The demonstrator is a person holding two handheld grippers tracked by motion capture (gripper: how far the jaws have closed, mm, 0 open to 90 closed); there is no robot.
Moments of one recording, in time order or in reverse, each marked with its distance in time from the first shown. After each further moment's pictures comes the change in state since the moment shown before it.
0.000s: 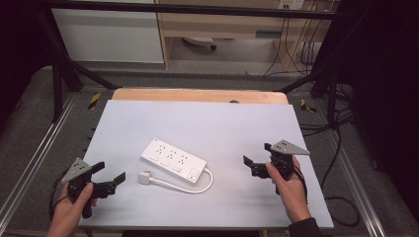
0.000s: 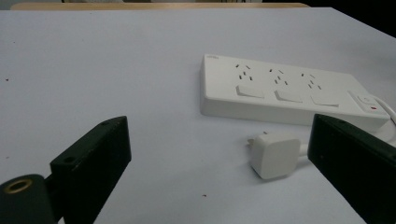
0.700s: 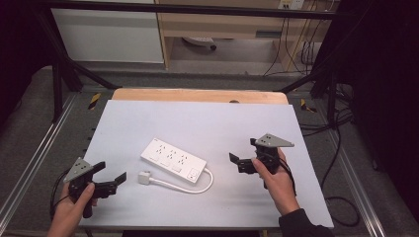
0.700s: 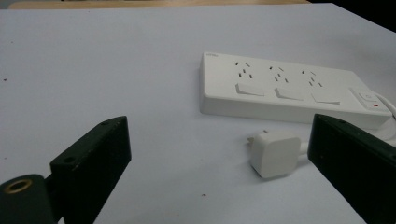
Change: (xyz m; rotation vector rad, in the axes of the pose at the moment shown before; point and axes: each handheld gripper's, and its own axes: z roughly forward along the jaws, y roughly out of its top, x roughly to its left) left arm -0.001 0.000 0.001 0.014 0.000 0.005; right arm 0.023 0.020 0.024 0.012 0.072 -0.033
